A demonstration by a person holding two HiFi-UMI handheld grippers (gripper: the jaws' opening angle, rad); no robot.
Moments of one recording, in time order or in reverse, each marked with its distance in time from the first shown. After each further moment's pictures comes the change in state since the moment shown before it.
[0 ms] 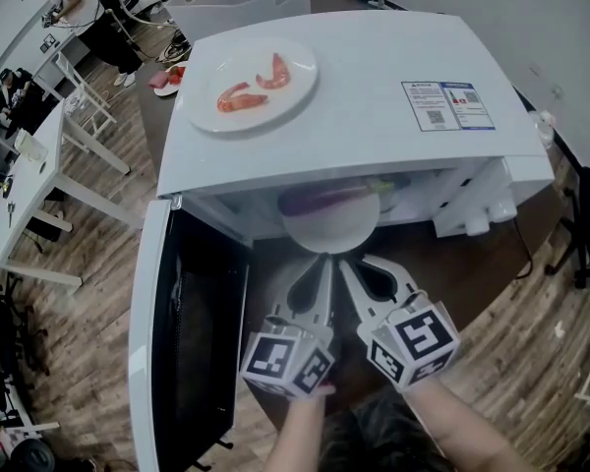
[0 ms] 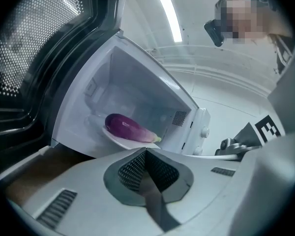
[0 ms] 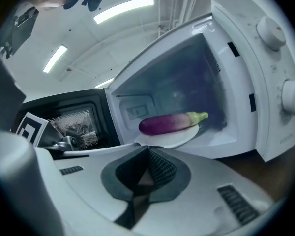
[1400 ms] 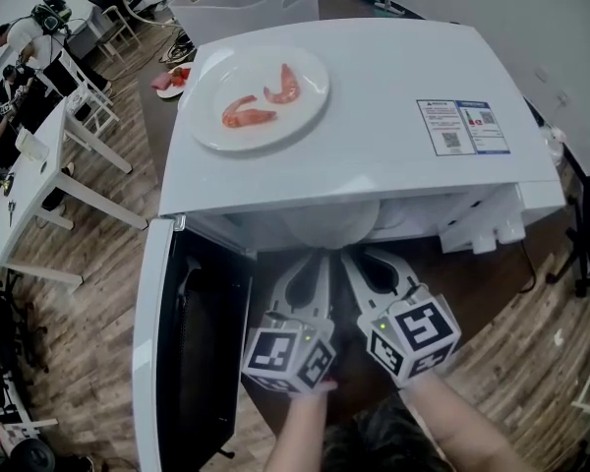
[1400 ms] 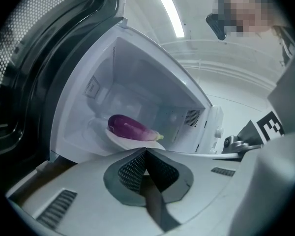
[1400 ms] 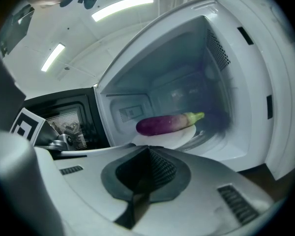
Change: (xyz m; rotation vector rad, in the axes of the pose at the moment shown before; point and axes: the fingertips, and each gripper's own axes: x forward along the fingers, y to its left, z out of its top) left arm 0.023 0.023 0.011 0.019 0.019 0.072; right arm 0.028 -0.017 0.013 -0.002 0.016 -0.010
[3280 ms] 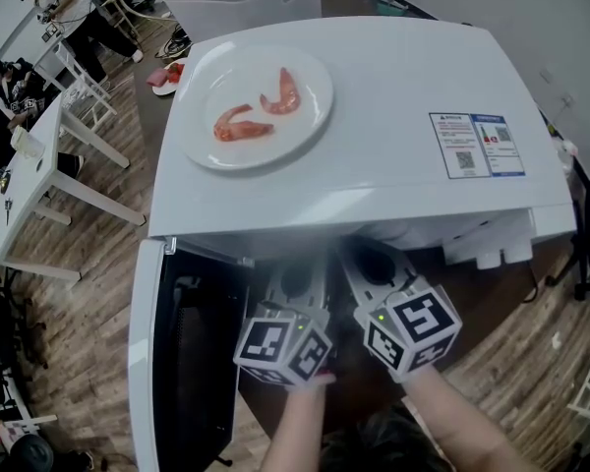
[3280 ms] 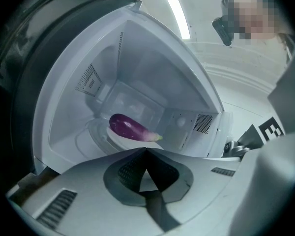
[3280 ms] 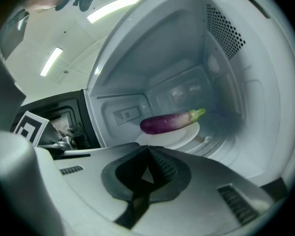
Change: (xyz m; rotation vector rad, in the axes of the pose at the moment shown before) left arm 0.031 0.014 0.013 -0.052 -0.009 0.006; right arm 0.028 -0.013 0.013 0.032 0.009 0.031
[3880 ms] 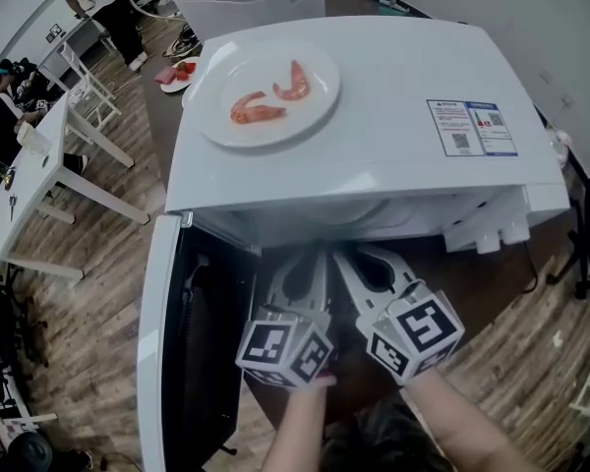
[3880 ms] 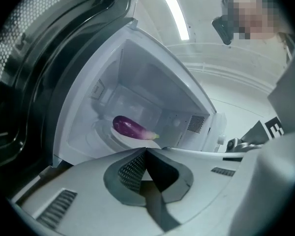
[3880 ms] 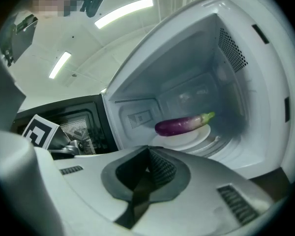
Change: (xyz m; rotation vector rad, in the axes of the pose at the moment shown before) left arm -0.029 -0.004 -0.003 0.009 -0.002 0.002; right arm -0.020 0.035 0.000 -0.027 -0.053 0.067
